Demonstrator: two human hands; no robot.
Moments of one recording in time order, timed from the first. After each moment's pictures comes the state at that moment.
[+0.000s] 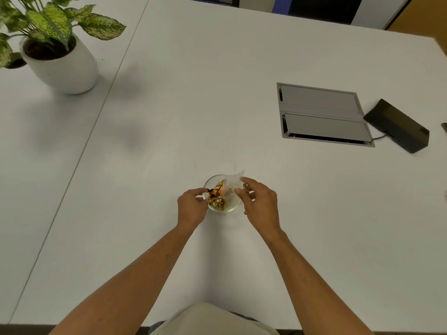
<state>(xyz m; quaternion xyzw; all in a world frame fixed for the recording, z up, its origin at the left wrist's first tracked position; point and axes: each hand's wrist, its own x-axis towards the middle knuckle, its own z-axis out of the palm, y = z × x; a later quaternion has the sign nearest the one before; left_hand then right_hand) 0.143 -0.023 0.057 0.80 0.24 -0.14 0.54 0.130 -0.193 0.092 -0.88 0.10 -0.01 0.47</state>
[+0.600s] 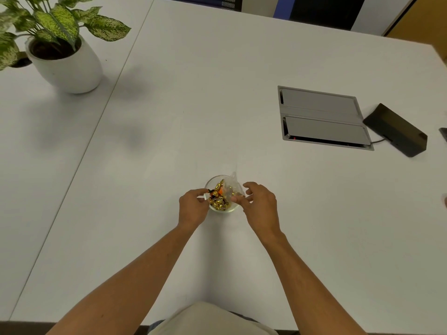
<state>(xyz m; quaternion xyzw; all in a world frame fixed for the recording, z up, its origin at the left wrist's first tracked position) 0.140 -0.020 0.053 0.80 0.22 -0.14 0.54 0.126 -0.187 0.099 -0.91 0.10 0.02 0.39</state>
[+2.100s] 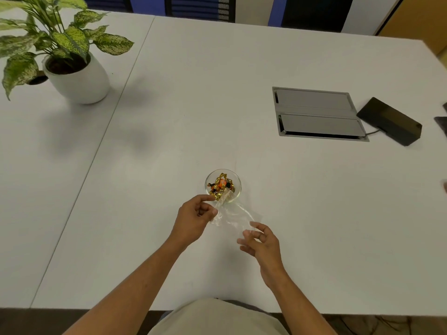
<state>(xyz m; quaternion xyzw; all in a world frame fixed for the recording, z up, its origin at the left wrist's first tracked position) 0.069 -0.006 0.089 0.77 0.08 -0.14 0.61 0.000 -0.201 0.053 -0.59 0.32 0.11 0.73</state>
